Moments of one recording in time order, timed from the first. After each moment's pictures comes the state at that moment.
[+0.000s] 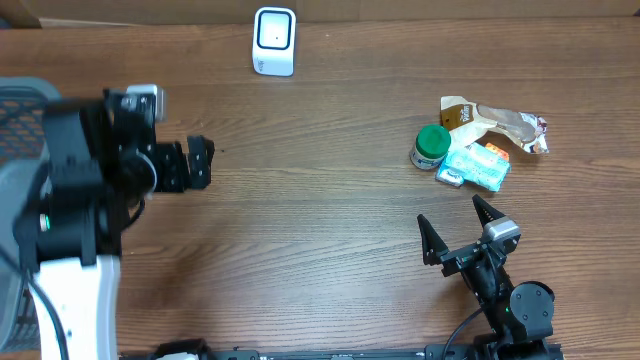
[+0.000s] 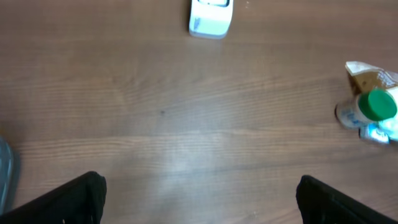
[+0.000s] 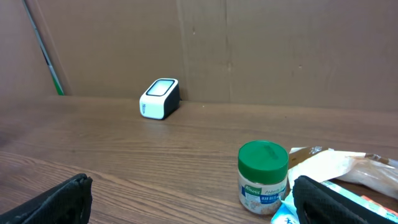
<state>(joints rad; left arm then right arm) 0.10 1.12 1.31 -0.98 0.27 0.00 0.16 0.01 0.02 -0.01 -0.20 0.10</state>
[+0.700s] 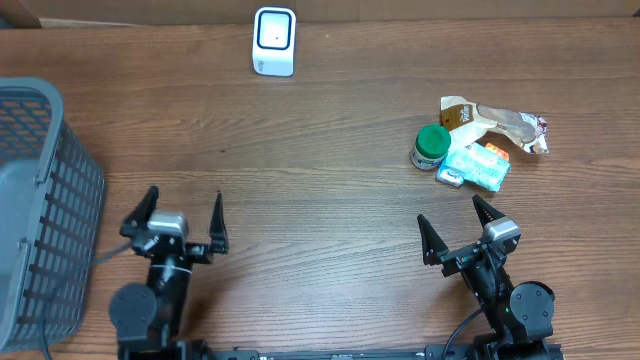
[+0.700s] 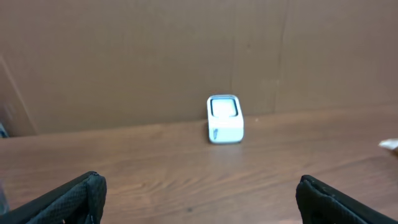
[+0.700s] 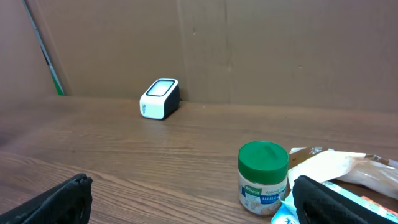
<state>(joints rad) 0.06 0.21 0.22 -0.02 0.17 0.03 0.16 0.01 0.02 -0.01 -0.20 0.10</state>
